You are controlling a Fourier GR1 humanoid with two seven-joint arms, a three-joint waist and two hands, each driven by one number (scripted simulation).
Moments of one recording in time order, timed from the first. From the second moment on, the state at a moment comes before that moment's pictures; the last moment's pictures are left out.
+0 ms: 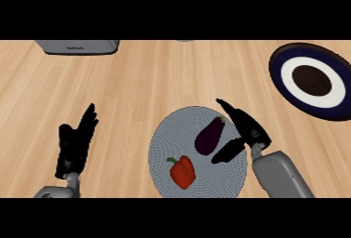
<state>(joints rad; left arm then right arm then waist) -0.04 0.18 -0.11 -1.46 0.00 0.23 0.21 -0.32 -0.14 0.26 -1.31 0.44 0.19 0.42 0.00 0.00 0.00</state>
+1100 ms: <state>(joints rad) -0.02 0.14 -0.06 -1.47 -0.06 0.18 0.21 -0.37 -0.18 0.23 -1.19 0.74 0.03 0.17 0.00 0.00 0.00</state>
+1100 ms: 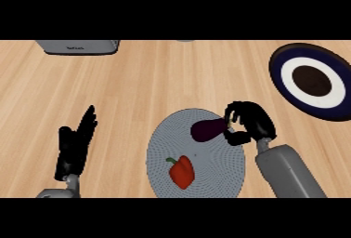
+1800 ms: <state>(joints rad) -0.02 0.14 -0.03 -1.47 -0.05 0.17 0.22 -0.38 -0.47 0.09 -1.33 0.77 -0.19 -0.25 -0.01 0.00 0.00</state>
